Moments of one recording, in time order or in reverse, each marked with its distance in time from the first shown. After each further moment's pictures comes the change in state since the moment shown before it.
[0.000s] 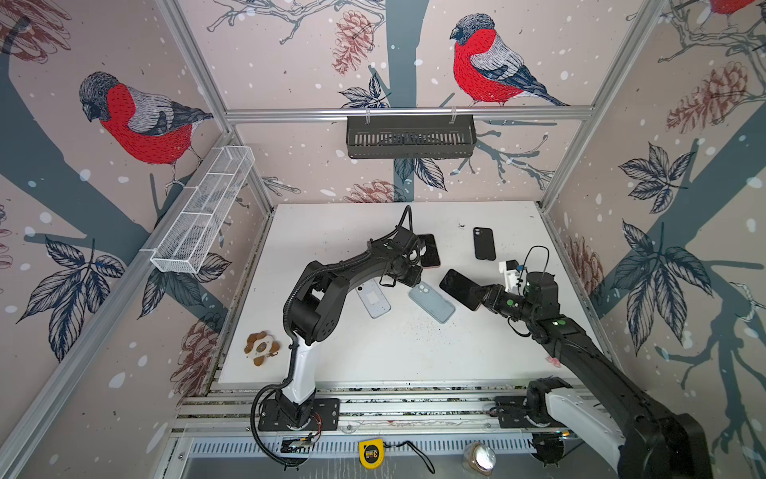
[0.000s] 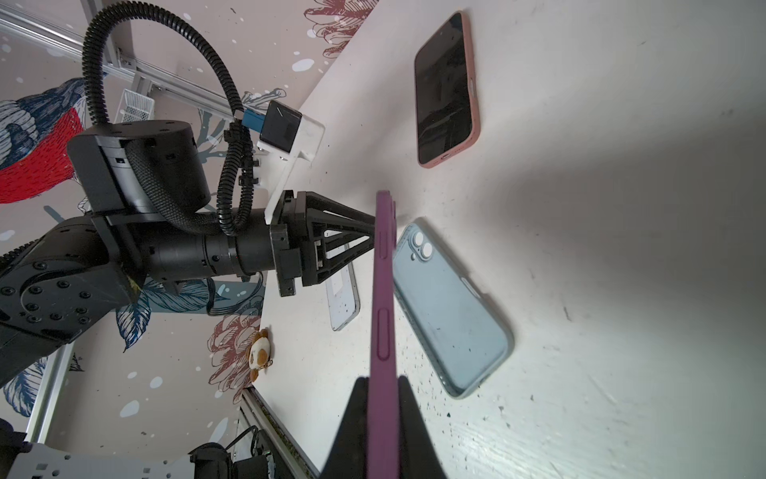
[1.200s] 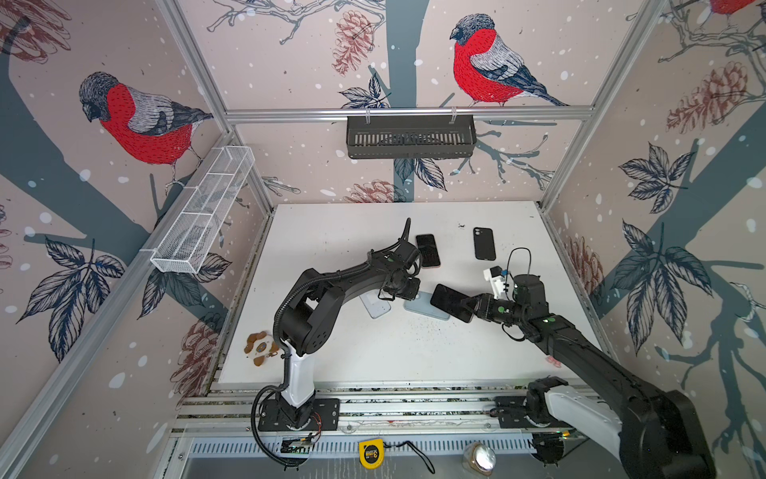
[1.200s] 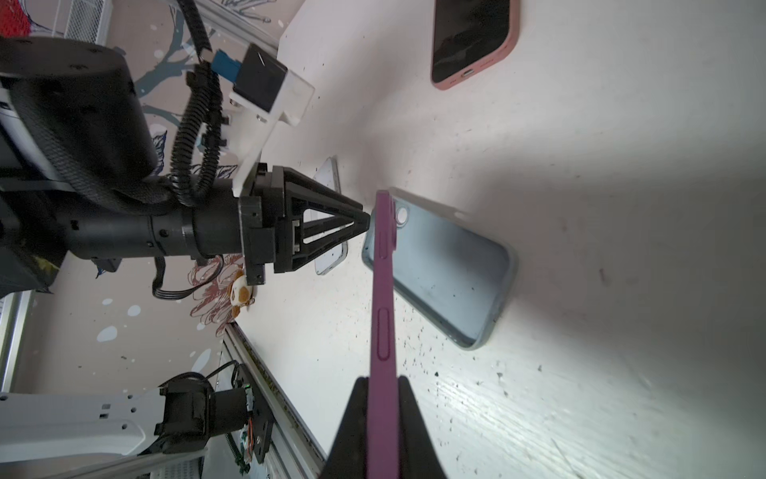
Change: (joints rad) left arm -0.056 -0.125 -0.183 -0.009 -0.069 -0.202; right arm 0.089 0.133 -0.002 -0.011 -0.066 -0.133
